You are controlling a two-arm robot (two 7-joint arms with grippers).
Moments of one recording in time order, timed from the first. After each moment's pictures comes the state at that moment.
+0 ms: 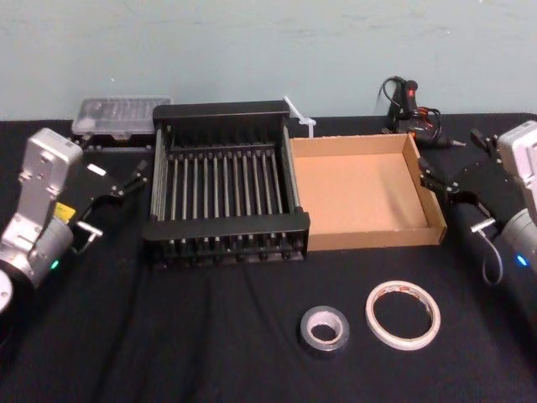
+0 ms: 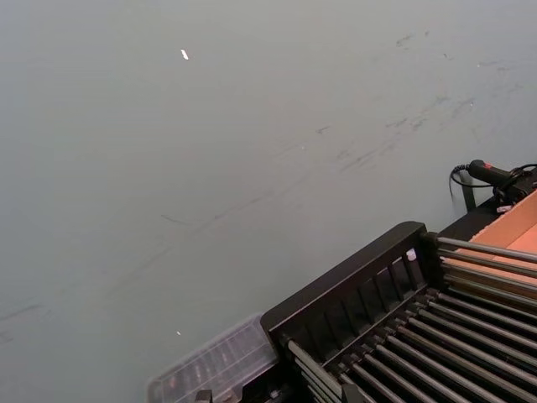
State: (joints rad) left arm -0.20 0.60 0.45 -1.41 -0.25 -0.12 0.03; right arm 0.18 0.60 -0.42 -1.44 0.26 -0.11 0.01
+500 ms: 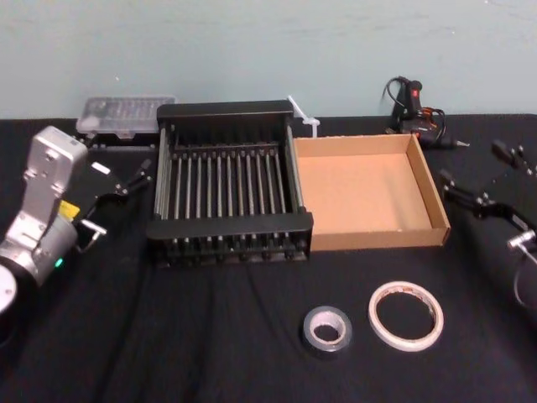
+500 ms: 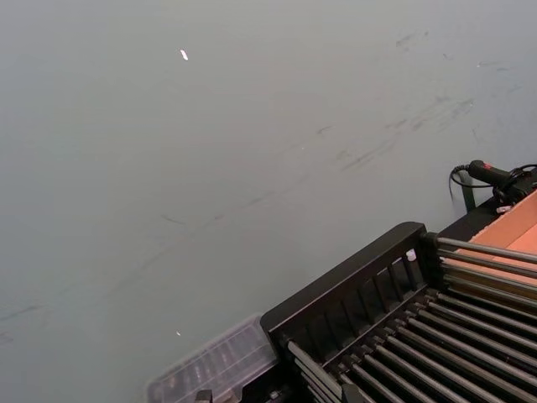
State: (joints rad) left arm -0.20 0.60 0.45 -1.41 -0.25 -0.12 0.03; right arm 0.00 0.71 -0.27 -1.70 0.43 0.04 0.11
